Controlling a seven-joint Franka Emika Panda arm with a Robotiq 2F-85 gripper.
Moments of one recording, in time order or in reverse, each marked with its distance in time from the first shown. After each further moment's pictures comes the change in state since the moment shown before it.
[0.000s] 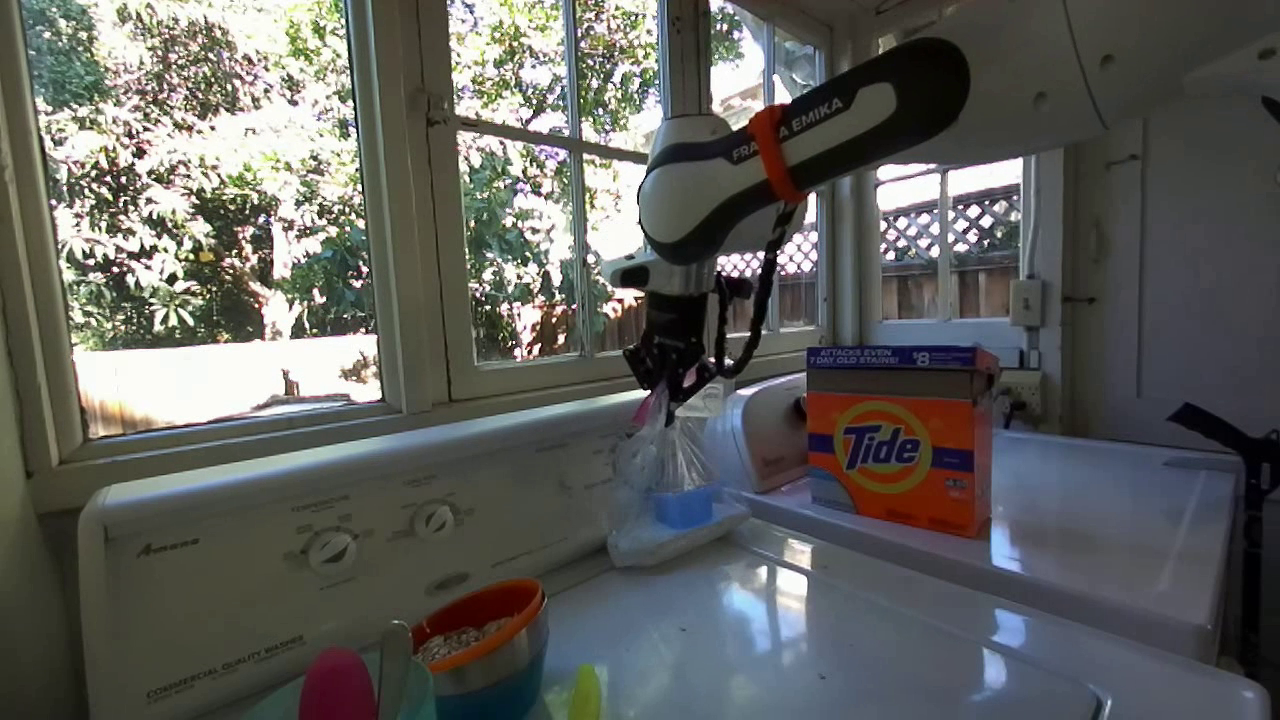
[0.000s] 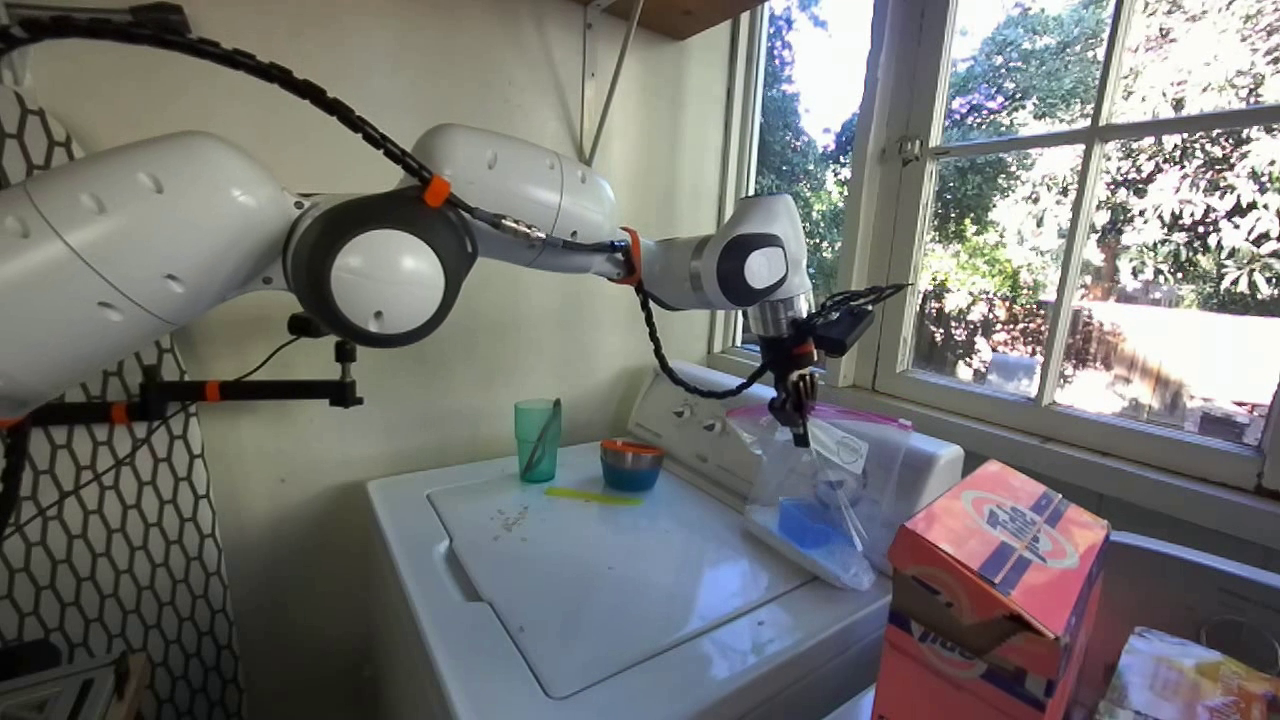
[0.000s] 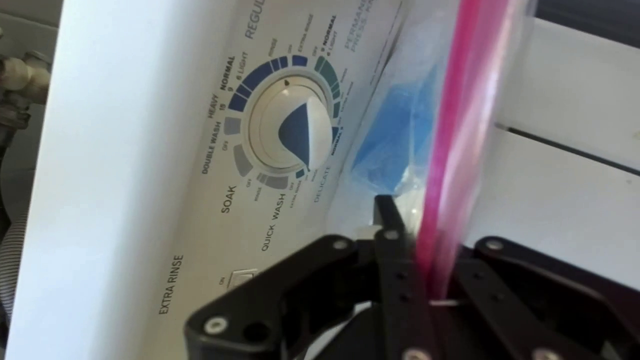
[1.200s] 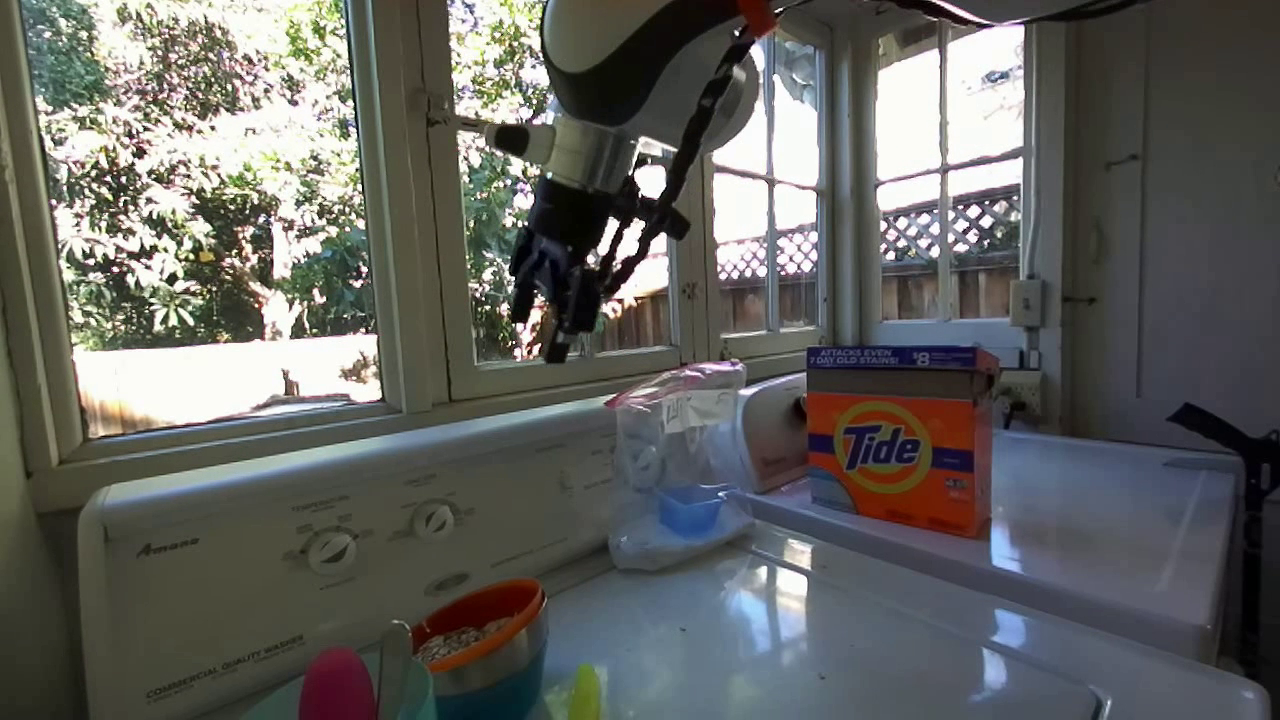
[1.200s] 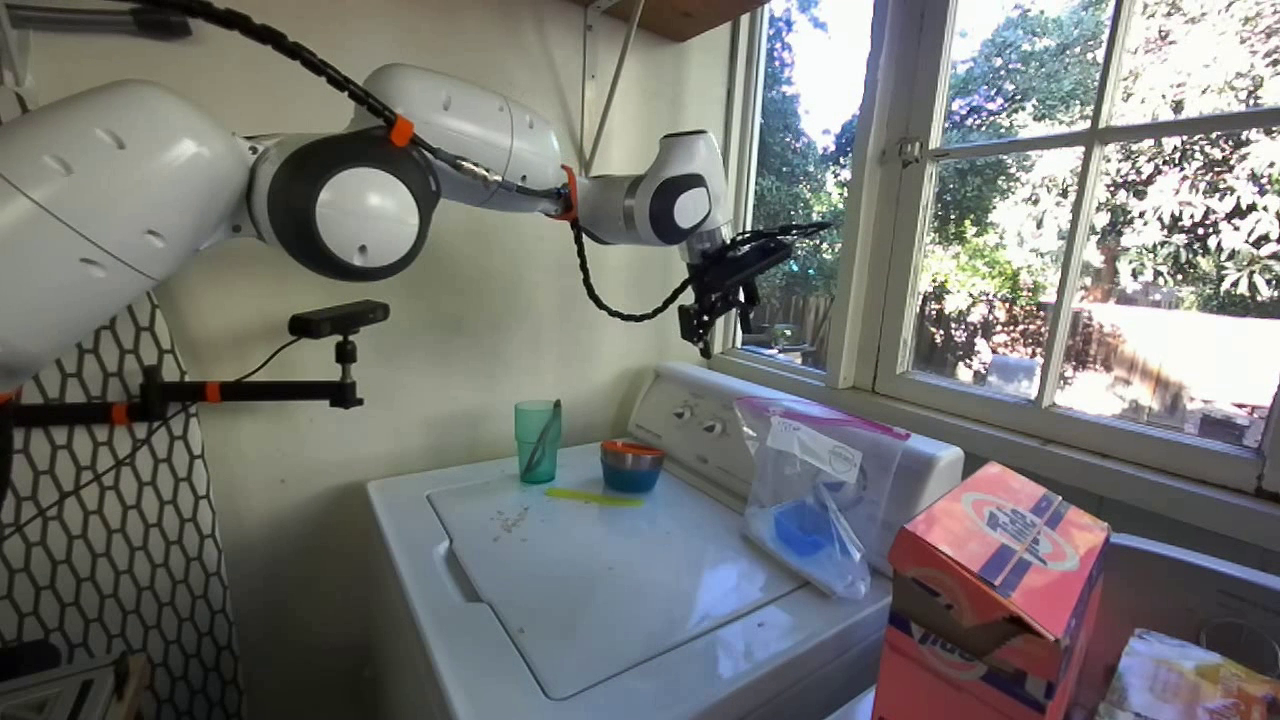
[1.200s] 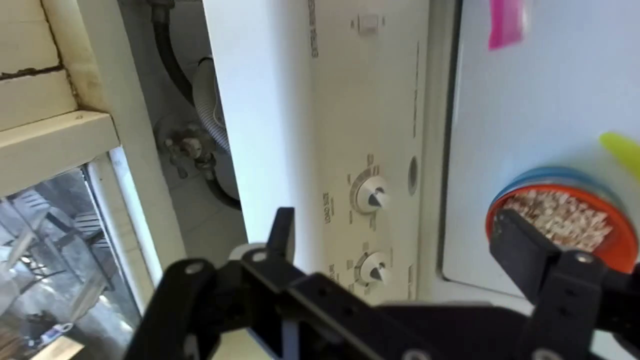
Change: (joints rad) arm 0.136 -0.161 0.073 -0.107 0.073 0.138 0.539
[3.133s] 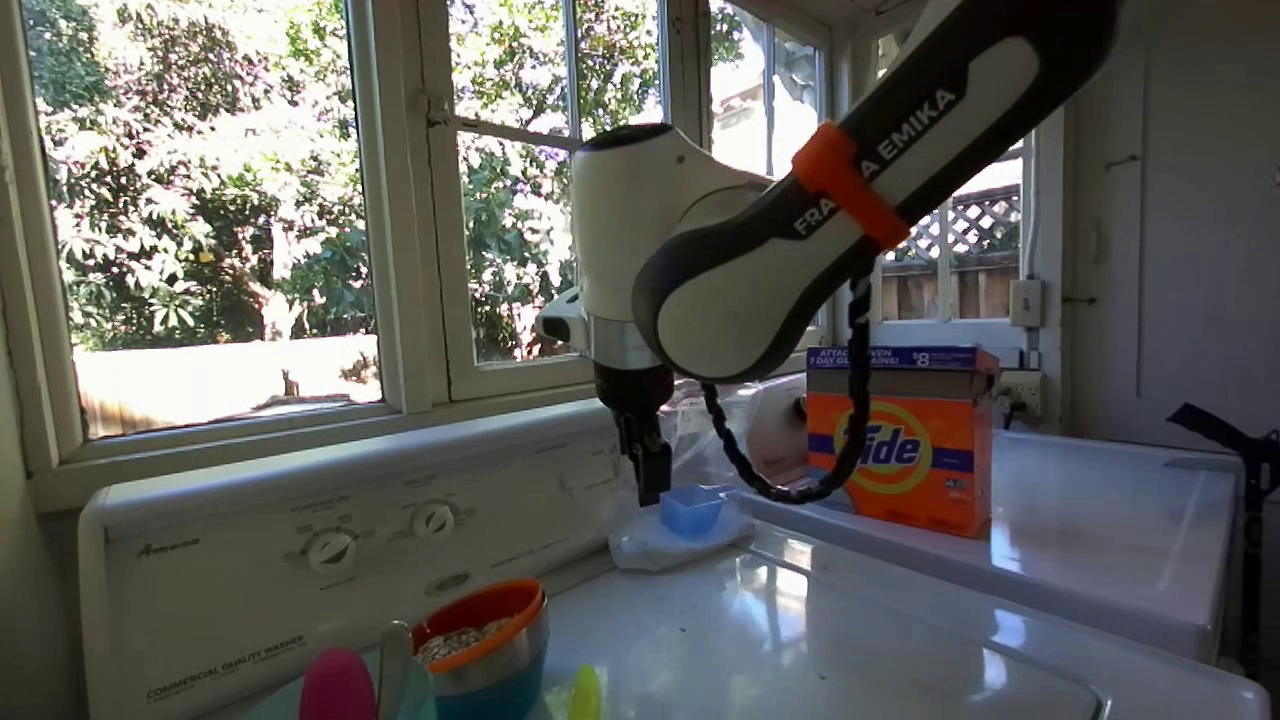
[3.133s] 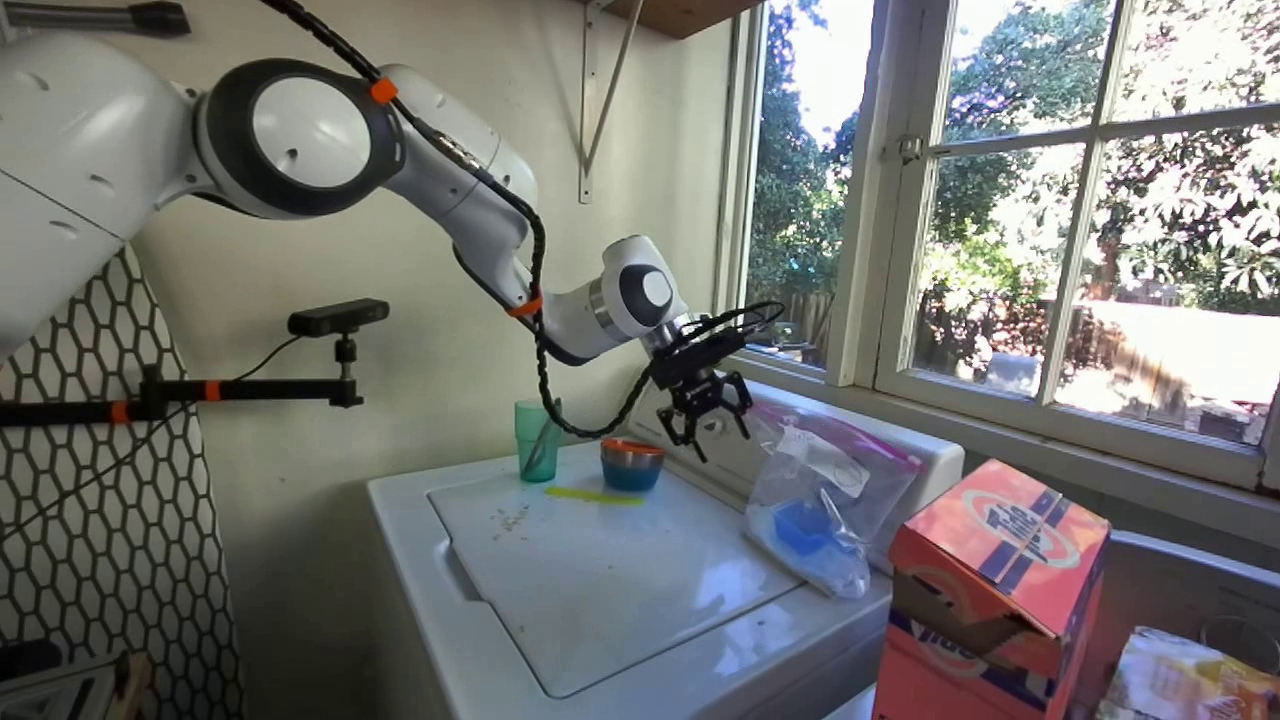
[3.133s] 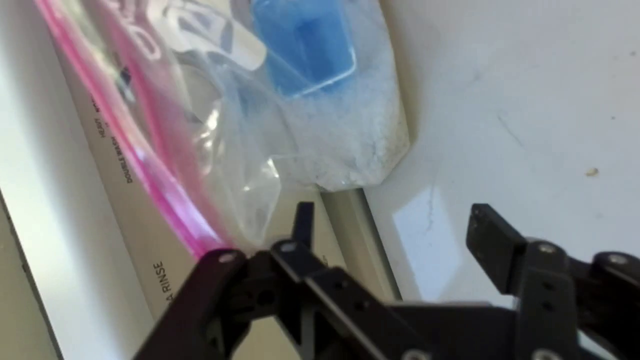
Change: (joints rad) arm 0.108 -0.135 -0.202 -0.551 -0.448 0.245 0.704
